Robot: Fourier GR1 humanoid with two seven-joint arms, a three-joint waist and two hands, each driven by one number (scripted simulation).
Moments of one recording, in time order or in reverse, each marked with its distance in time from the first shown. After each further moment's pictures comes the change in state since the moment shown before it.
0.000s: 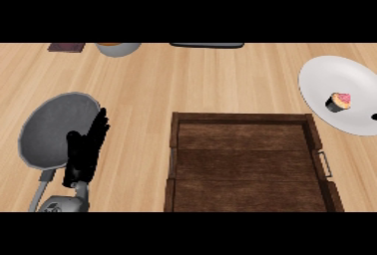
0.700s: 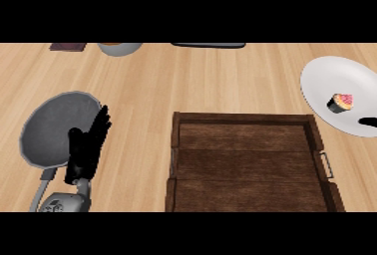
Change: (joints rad) left arm -0.019 -0.009 0.004 0.003 -0.007 -0.005 0.009; right arm 0.038 0.048 0.024 -0.020 0.007 -0.108 -0.017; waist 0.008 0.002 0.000
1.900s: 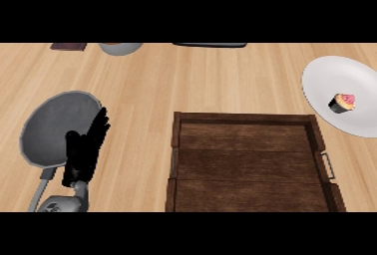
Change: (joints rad) left arm 0.019 0.001 0.009 -0.011 0.000 -0.020 -0.007; right arm 0.102 -0.078 -0.017 0.017 -0.016 -0.078 -0.015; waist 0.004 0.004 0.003
